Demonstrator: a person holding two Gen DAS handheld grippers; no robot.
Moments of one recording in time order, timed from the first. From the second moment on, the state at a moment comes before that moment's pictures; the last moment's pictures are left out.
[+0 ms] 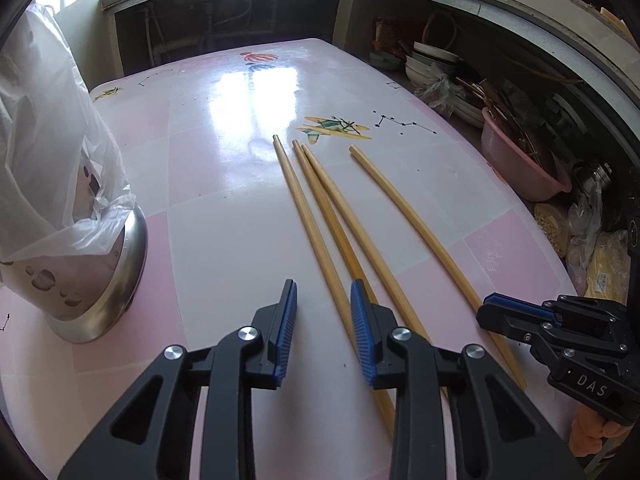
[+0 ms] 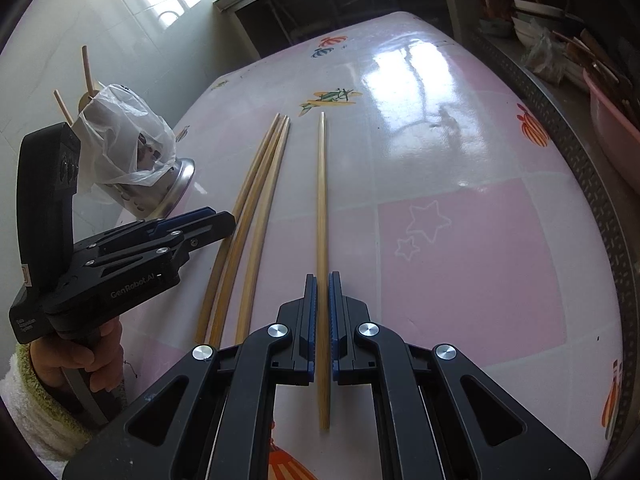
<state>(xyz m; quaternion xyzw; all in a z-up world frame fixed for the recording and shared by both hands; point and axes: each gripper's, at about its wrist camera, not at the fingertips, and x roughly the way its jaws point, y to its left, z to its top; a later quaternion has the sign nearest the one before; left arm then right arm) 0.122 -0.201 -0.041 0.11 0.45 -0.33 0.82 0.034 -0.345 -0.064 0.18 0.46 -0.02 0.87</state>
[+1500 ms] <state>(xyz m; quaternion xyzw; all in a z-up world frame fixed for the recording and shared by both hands) 0.079 -0.090 -0.021 0.08 0.49 -0.28 0.82 0.005 -0.324 -0.055 0.20 0.50 0.01 0.84</state>
